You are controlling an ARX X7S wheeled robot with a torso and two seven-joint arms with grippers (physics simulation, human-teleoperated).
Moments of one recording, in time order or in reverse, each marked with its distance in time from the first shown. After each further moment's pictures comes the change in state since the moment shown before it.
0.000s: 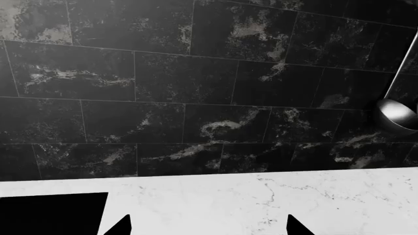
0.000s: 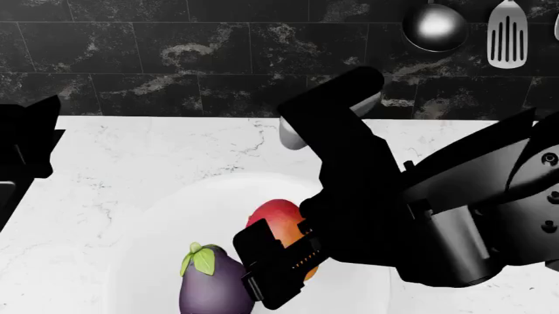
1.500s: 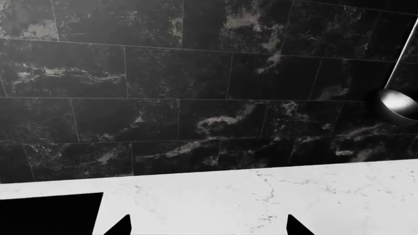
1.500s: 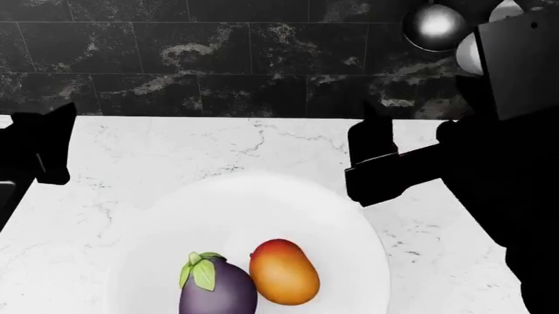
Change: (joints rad) left arm 0.002 0.030 0.041 -0.003 0.056 0.012 0.012; right arm -0.255 0.335 0.255 -0.391 -0.282 -0.500 0.067
